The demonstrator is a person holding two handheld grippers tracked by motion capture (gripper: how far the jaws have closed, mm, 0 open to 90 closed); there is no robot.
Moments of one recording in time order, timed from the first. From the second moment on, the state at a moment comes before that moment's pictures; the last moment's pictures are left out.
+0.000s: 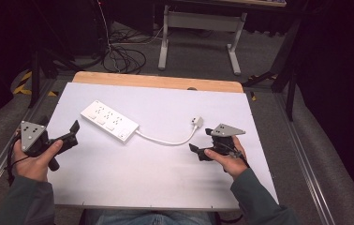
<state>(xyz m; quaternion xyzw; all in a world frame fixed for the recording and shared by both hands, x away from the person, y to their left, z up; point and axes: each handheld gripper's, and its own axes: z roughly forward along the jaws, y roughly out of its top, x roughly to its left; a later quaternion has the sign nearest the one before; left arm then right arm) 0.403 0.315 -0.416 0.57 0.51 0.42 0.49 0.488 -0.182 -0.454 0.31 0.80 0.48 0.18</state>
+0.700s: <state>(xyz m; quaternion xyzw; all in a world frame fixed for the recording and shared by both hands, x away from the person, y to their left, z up) 0.403 0.316 -0.416 0.56 0.52 0.42 0.50 0.488 -0.182 -0.454 0.31 0.81 0.47 0.19</state>
